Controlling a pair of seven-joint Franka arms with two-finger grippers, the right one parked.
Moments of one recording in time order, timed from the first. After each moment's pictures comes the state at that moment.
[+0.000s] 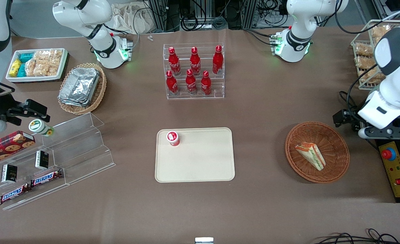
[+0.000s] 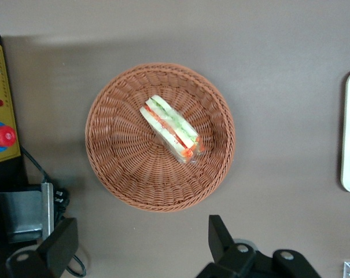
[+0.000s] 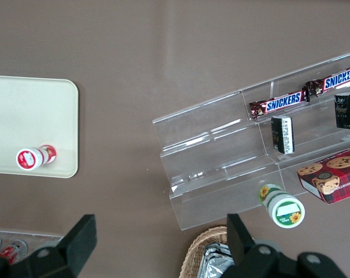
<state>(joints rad) 0.00 0.09 -0.06 -1.76 0.04 1.85 -0.03</state>
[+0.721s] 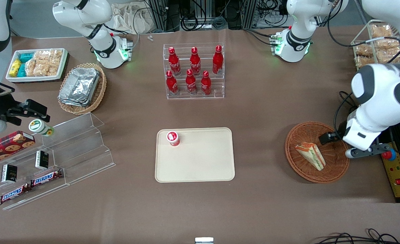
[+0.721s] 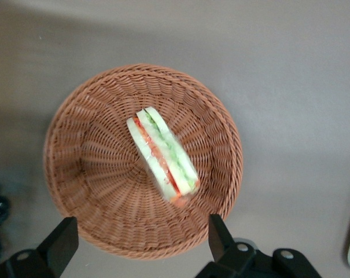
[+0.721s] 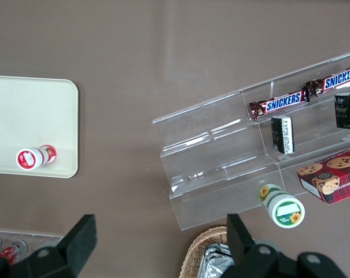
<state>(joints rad) 0.01 0.23 -0.05 -1.89 0.01 2.17 -0.26</state>
